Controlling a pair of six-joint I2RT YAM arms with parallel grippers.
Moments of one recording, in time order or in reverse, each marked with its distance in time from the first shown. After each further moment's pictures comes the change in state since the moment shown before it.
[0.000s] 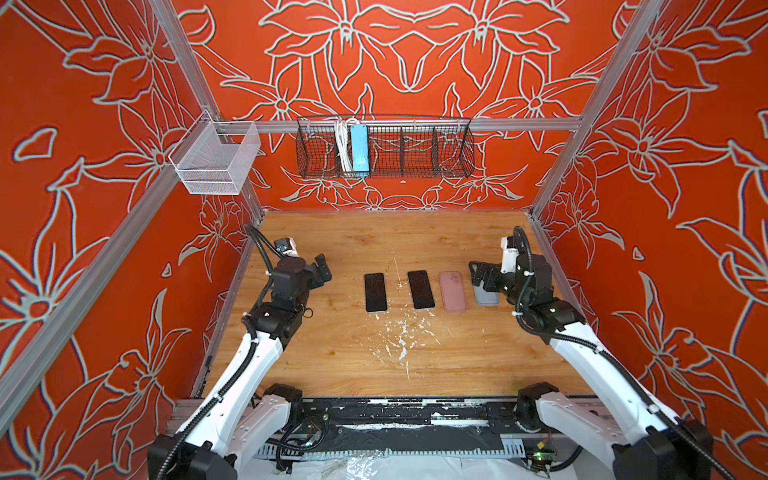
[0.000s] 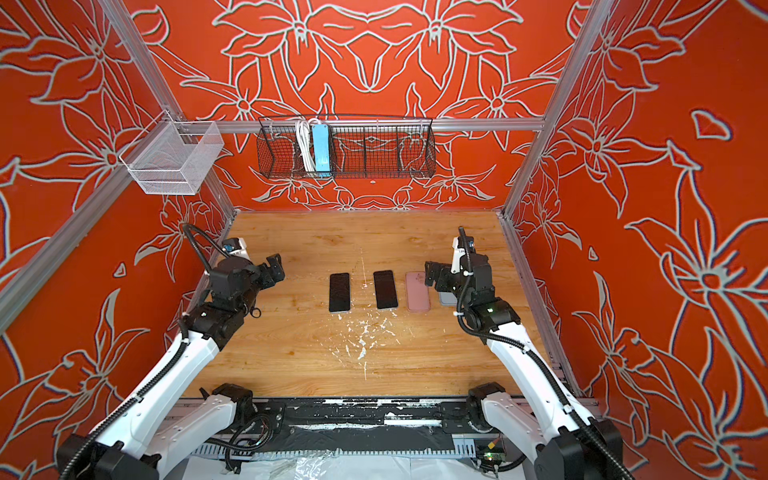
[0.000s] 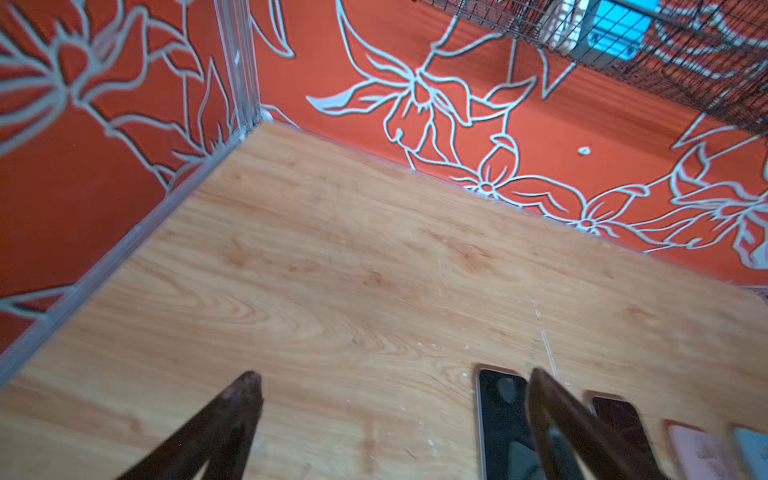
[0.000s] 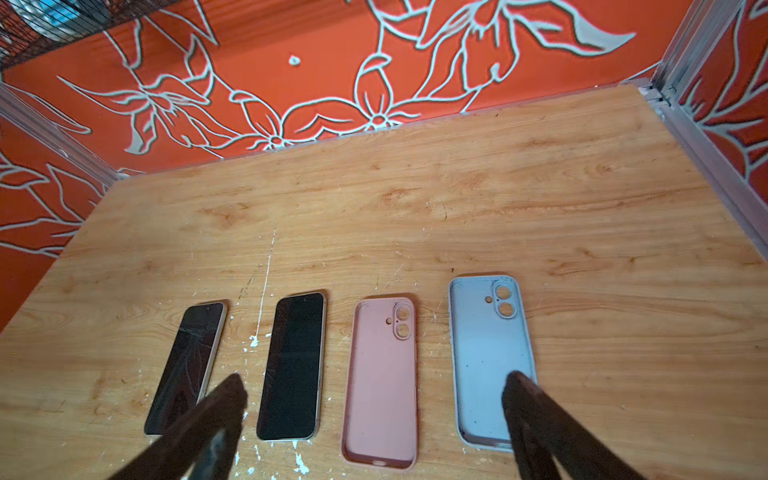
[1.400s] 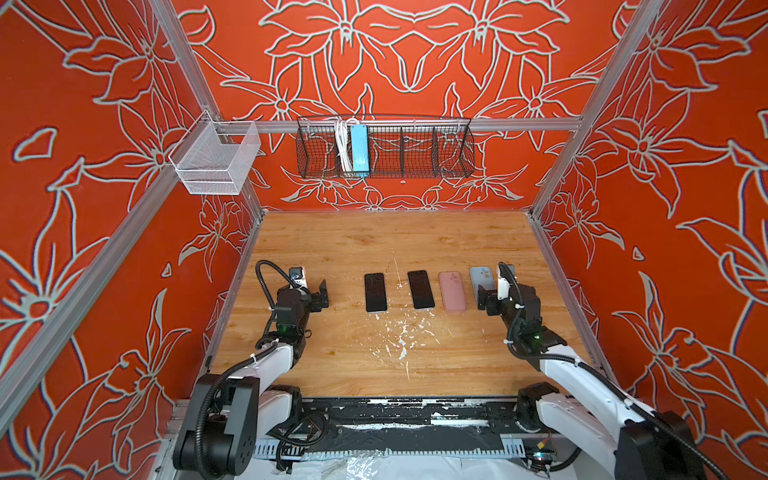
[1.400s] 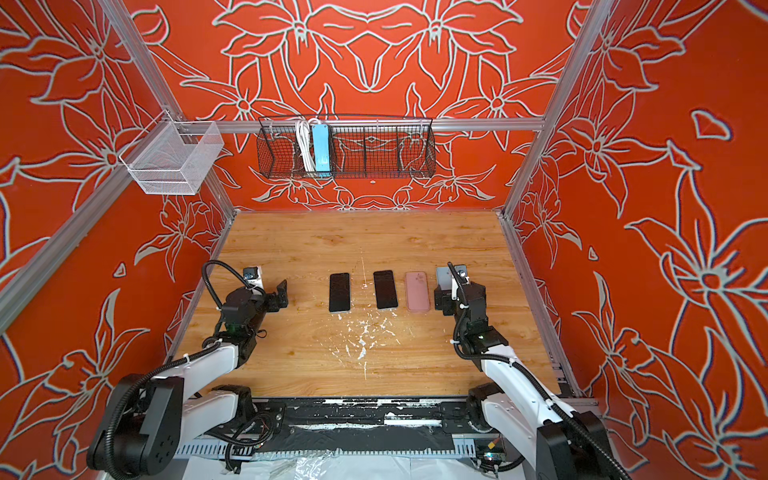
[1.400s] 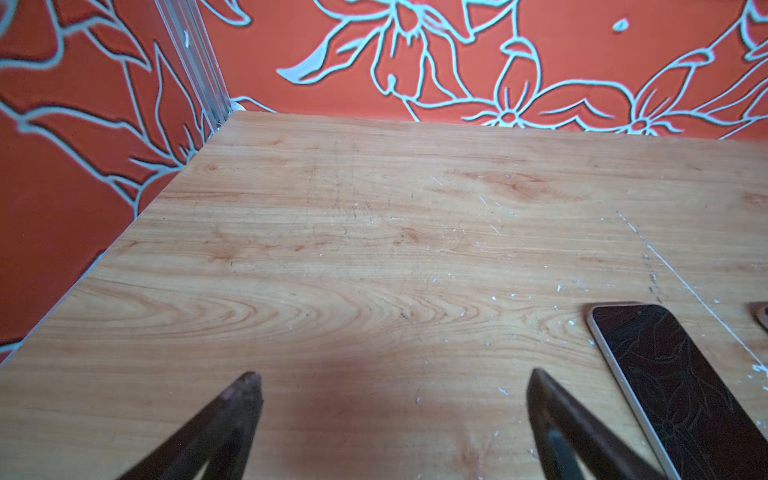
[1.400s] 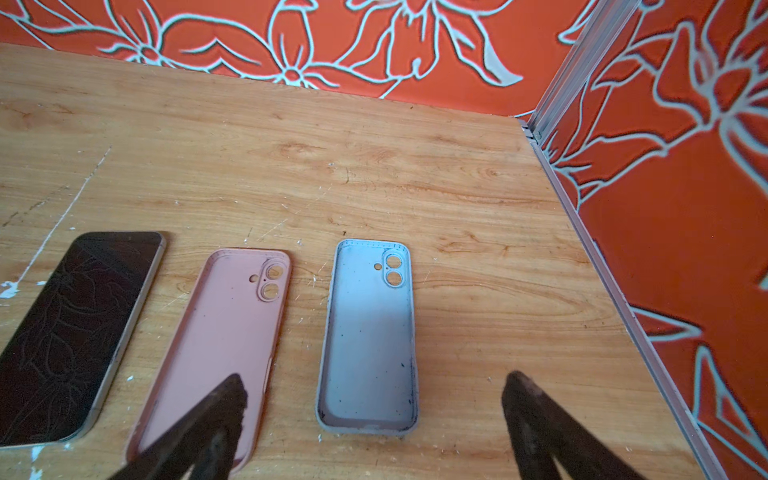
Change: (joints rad) left arm 0.172 0.232 -0.407 0.674 0.220 0.219; right arm 0.000 -0.055 -0.417 0.410 0.250 -0.311
